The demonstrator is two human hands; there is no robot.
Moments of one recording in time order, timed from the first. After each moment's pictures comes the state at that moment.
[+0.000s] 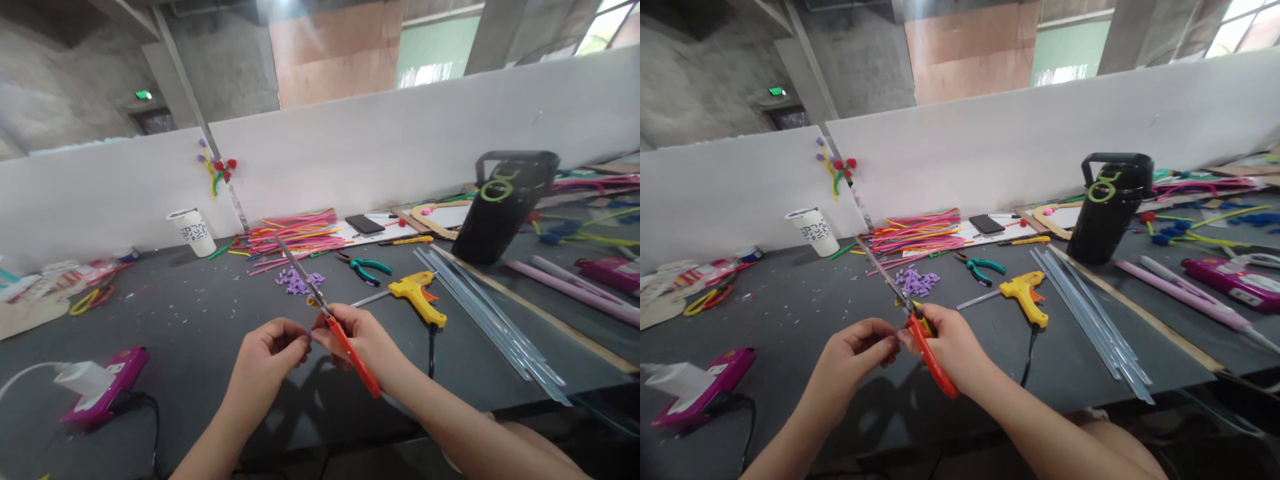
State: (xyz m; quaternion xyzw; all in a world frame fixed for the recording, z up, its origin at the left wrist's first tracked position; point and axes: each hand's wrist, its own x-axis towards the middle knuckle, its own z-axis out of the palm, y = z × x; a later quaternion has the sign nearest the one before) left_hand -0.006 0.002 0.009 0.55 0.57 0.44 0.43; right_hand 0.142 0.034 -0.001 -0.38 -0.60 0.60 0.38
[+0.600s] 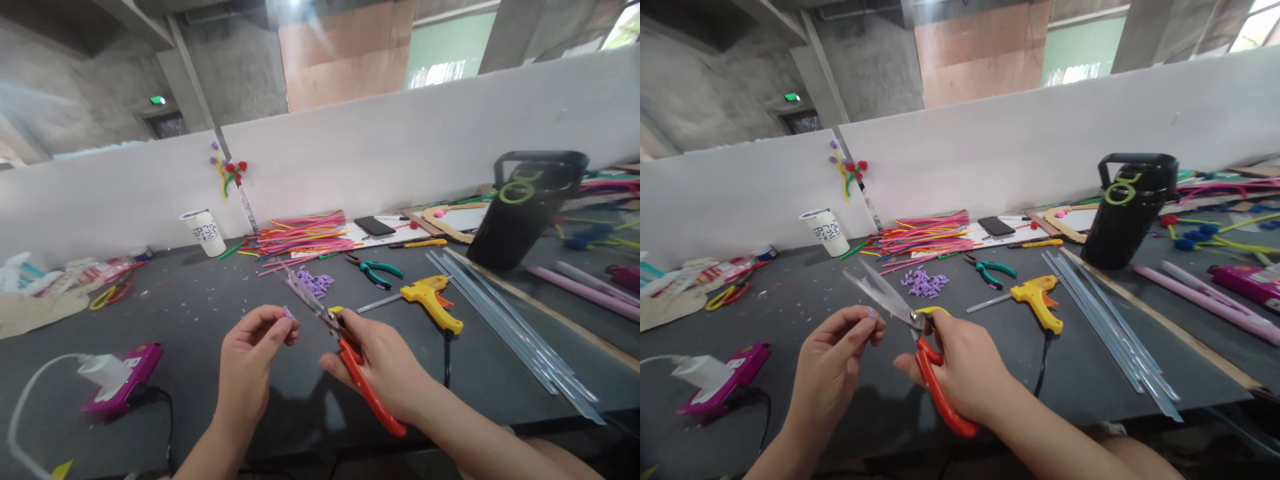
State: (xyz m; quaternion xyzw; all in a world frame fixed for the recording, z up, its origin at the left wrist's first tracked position) left_hand -0.015 0.000 0.011 0.45 0.48 0.64 0.40; right_hand 0.149 0.021 0.002 -0.45 -0.80 0.25 0.30
